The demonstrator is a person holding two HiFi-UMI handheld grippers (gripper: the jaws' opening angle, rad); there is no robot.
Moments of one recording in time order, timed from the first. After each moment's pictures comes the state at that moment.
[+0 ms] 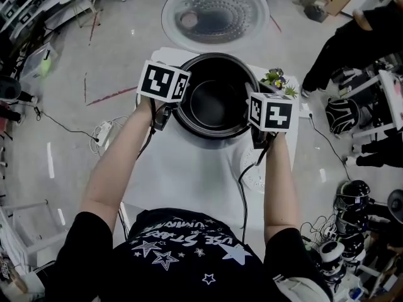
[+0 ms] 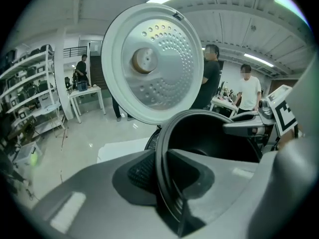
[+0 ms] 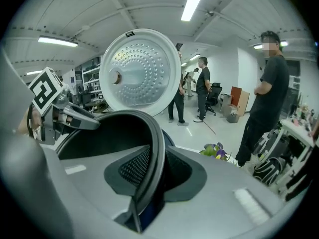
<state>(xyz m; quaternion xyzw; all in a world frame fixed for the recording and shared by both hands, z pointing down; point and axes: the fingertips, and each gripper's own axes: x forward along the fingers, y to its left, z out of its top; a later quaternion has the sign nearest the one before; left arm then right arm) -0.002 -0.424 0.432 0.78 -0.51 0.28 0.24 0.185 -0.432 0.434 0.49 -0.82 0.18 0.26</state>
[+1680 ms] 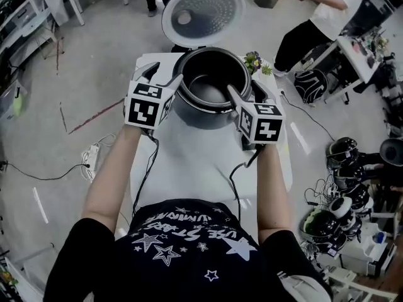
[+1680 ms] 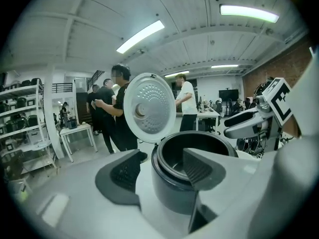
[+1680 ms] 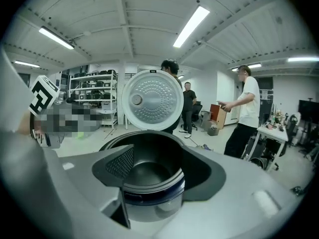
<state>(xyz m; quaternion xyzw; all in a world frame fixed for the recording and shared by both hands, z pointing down) -0.041 -0.350 0.357 0.86 -0.47 0.20 0.05 0.153 -0.314 0.373 0.60 -0.77 0.11 0.18</state>
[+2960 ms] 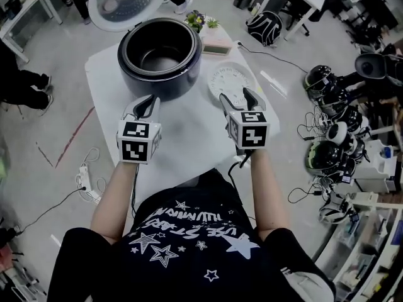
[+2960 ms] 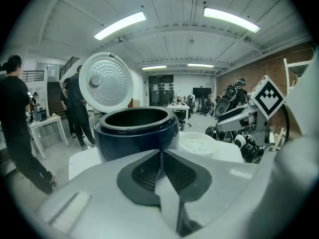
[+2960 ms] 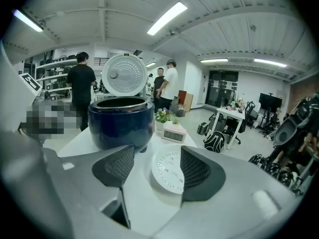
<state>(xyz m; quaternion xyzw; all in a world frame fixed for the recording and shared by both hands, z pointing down) 0.031 -0.234 0.459 0.91 -0.33 0.23 0.08 0.241 -0.160 0.463 0.72 -0.63 0.18 0.23</state>
